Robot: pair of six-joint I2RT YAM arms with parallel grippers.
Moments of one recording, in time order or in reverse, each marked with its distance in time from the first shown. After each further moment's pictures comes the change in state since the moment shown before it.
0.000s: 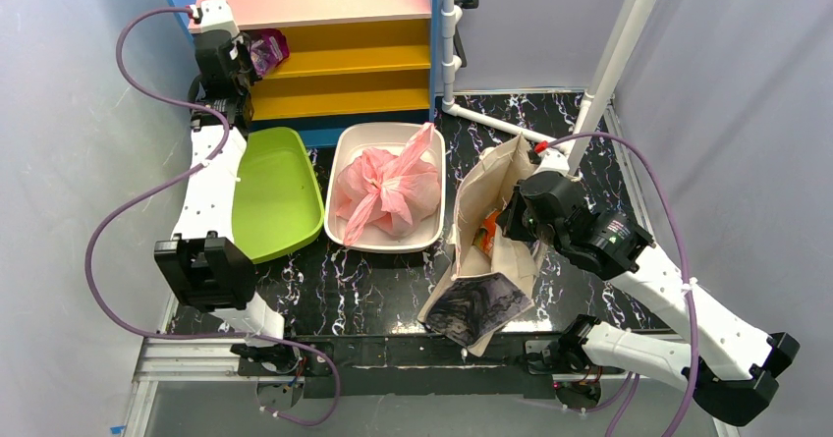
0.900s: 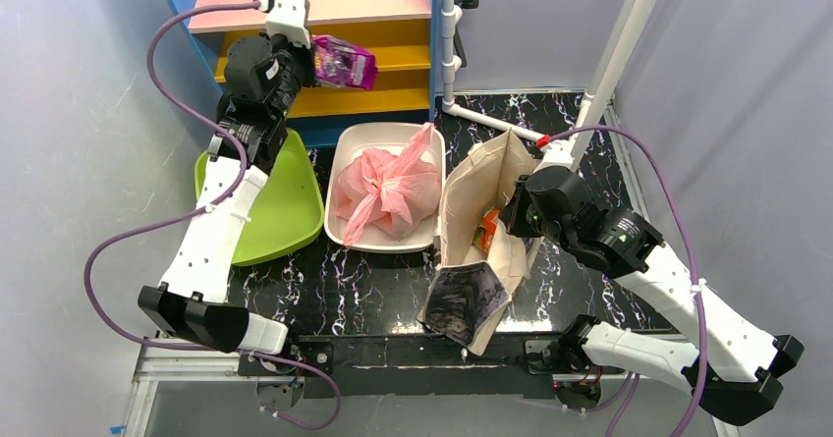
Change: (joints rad) left arm -0.323 -0.213 -0.018 0.000 0.128 0.161; right arm 0.000 0.006 0.070 -0.038 -0.002 -0.058
